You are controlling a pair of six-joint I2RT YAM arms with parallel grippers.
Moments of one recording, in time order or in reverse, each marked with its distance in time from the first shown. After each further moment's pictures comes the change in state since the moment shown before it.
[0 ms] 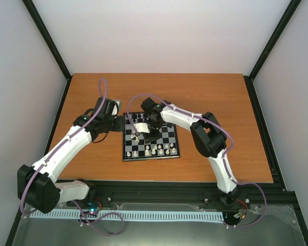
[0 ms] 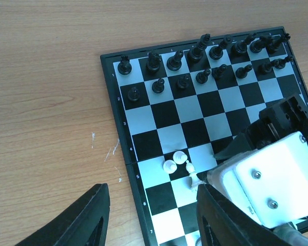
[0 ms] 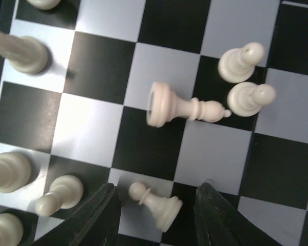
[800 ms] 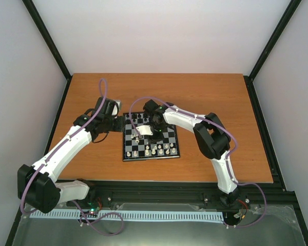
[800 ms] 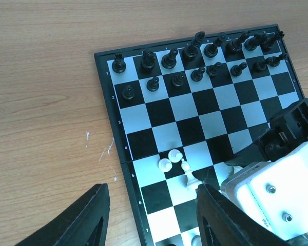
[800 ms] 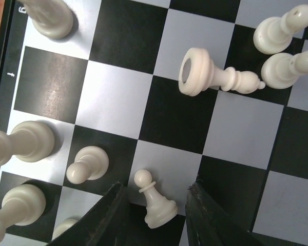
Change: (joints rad) left arm 0.000 0.001 0.000 0.000 0.019 0.000; right arm 0.000 -0.064 -0.093 0.010 0.039 -0.044
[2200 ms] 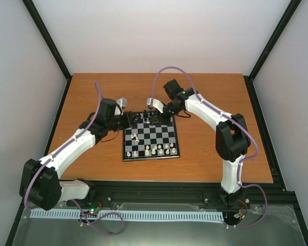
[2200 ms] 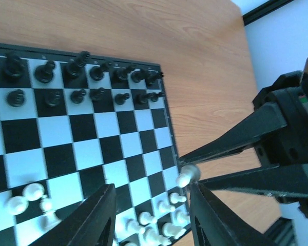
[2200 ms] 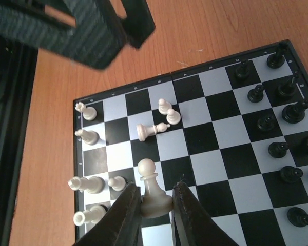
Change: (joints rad) left arm 0.001 0.022 -0.135 0.399 0.341 -0.361; right arm -0.201 -0.196 -0.005 0.036 -0.362 0.397
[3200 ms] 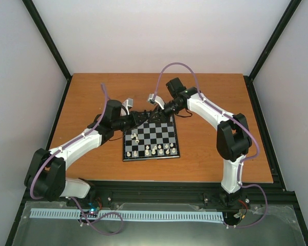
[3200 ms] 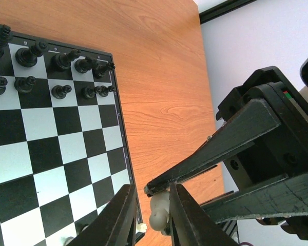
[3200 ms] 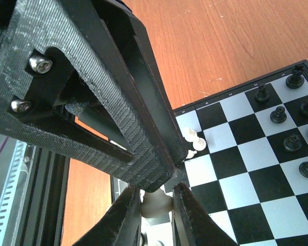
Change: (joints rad) left arm -0.051 0.104 -0.072 0.321 0.151 -0.216; right arm -0.026 -0.005 -0.006 0.047 -0.177 0.169
